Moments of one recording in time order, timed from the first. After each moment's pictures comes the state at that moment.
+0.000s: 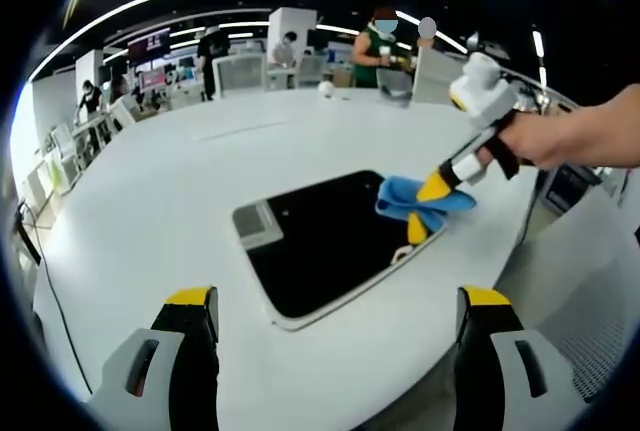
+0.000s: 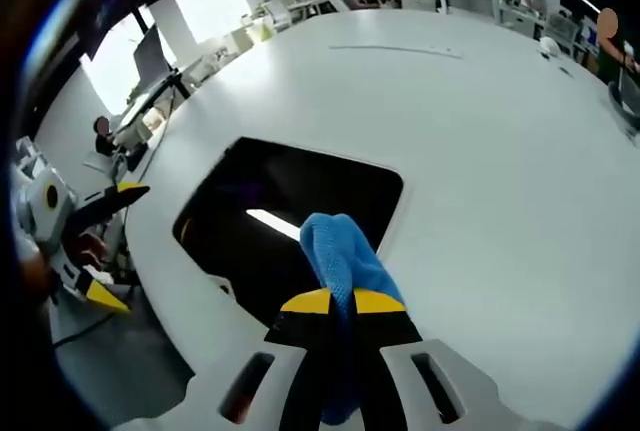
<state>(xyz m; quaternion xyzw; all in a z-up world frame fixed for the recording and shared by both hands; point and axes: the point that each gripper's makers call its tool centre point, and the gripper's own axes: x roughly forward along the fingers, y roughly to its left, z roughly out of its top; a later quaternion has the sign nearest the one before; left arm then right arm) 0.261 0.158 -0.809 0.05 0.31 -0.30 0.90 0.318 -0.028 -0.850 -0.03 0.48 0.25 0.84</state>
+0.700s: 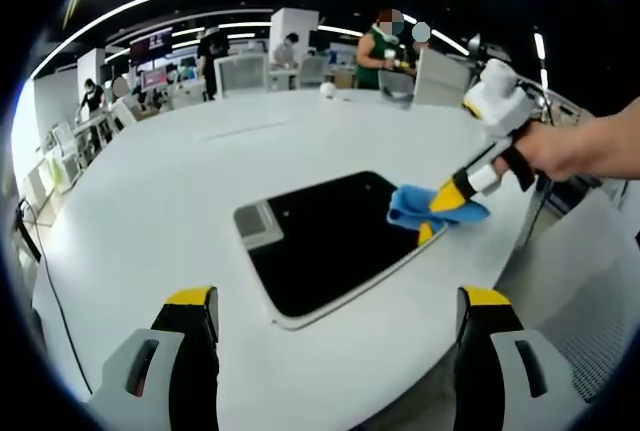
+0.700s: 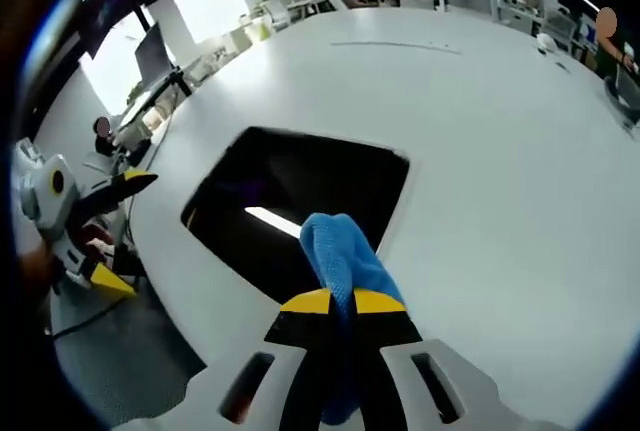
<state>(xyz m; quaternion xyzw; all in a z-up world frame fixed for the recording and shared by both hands) 0.261 0.159 -0.809 0.05 0.31 -0.30 0.90 0.296 -0.029 -0.850 -0.02 0.49 0.25 0.84</state>
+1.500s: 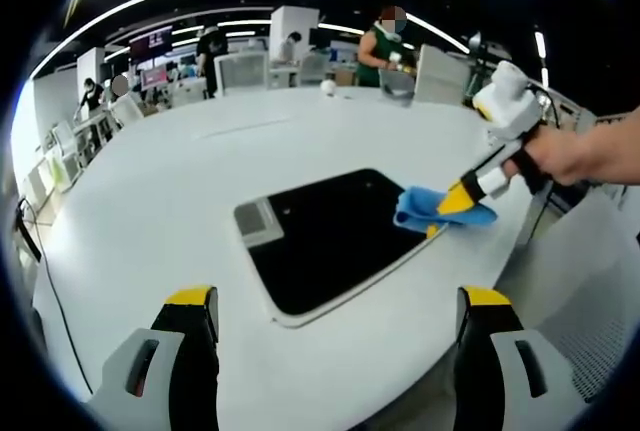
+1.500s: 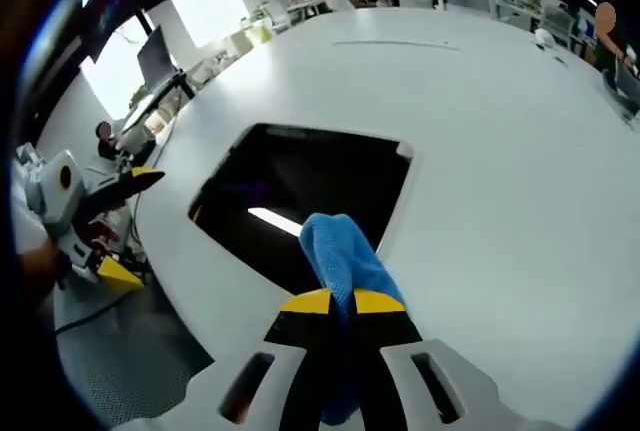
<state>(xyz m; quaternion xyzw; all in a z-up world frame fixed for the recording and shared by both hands) 0.261 0.159 -0.810 0.05 0.31 -0.30 0.90 0.289 -0.029 -0.850 -0.01 0.49 0.25 0.83</state>
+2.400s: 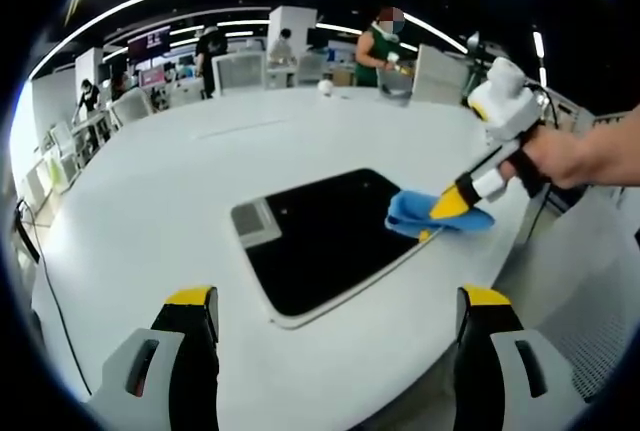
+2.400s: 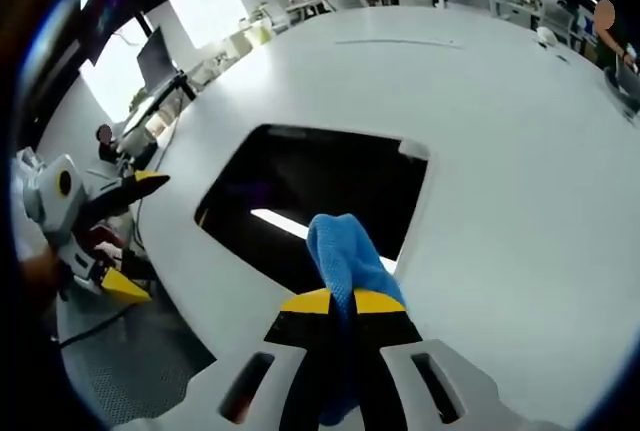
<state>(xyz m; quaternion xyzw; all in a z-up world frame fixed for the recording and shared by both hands) 0.260 0.157 -0.811 0.05 0.31 -0.31 0.90 0.287 -0.009 -0.849 0.00 0.49 0.25 0.83</state>
